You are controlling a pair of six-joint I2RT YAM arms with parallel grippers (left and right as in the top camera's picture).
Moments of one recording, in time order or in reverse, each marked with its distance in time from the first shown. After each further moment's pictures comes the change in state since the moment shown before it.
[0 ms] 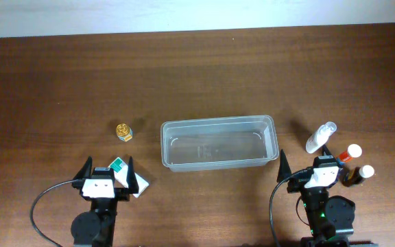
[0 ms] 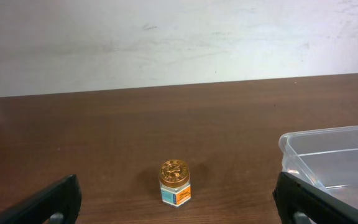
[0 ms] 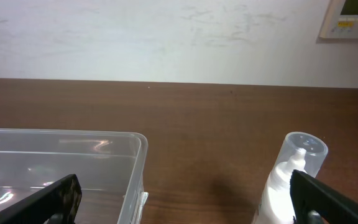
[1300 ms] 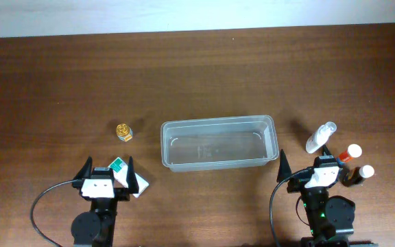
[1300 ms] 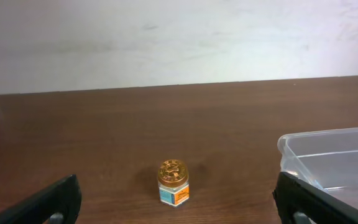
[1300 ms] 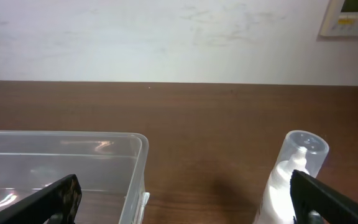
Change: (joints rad) left arm 0.000 0.000 0.000 -0.003 0.000 -0.030; right arm 0.000 0.000 0.000 -0.004 0.000 0.025
